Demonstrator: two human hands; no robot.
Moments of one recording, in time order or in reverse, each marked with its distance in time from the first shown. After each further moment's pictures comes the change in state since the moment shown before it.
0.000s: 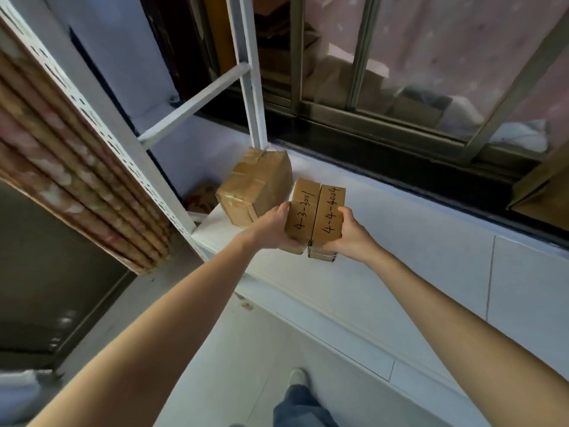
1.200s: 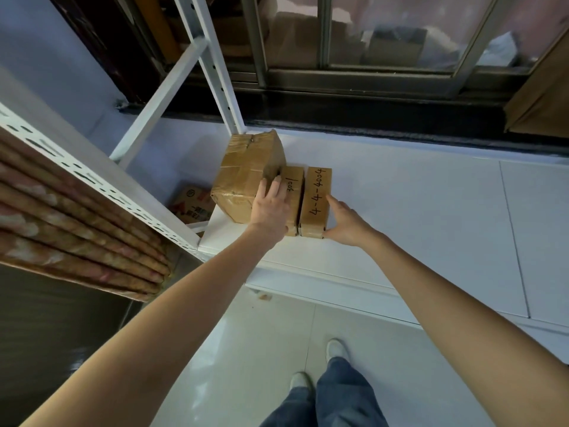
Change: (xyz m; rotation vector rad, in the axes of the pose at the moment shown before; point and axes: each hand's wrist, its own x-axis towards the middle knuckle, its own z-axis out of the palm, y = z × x) left_hand 0.016 -0.043 -0.009 1.116 0.079 0.238; right_hand 0.027 -0.002 0.071 -0.152 0.061 0.155
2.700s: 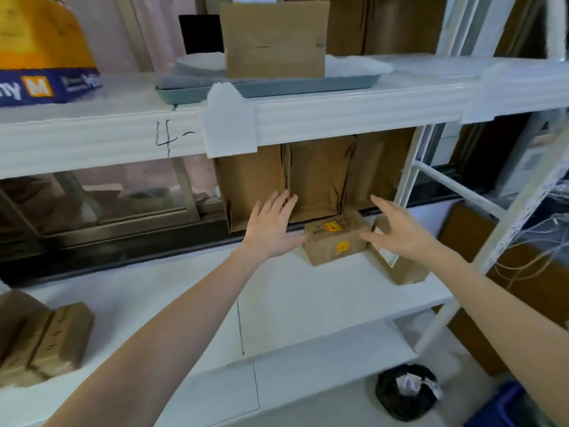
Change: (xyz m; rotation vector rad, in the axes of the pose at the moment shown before) left_hand -0.012 0.426 -0.431 -0.535 0.539 0.440; right_hand -0.477 0.365 -0.361 -0.070 0.816 0.189
